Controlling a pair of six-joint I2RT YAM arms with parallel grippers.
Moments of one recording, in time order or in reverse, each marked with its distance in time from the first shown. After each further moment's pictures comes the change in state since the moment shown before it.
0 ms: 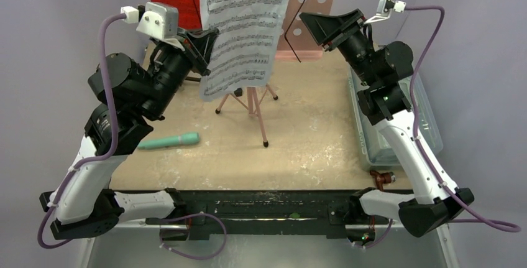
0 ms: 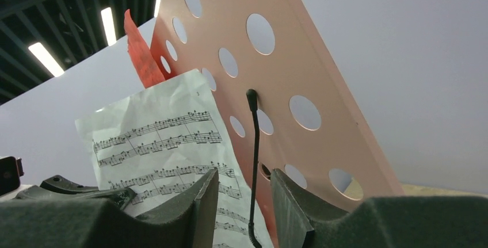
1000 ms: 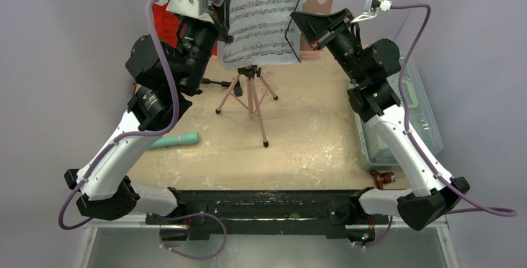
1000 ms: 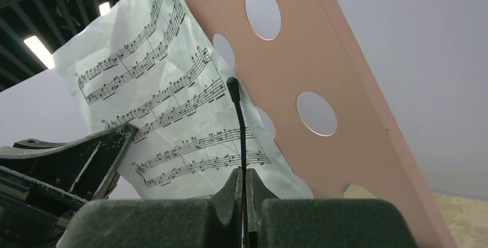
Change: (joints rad) left arm 0.000 0.193 0.055 0.395 -0.105 0.240; right arm 0.073 0.065 0.027 0.039 0.053 -0.045
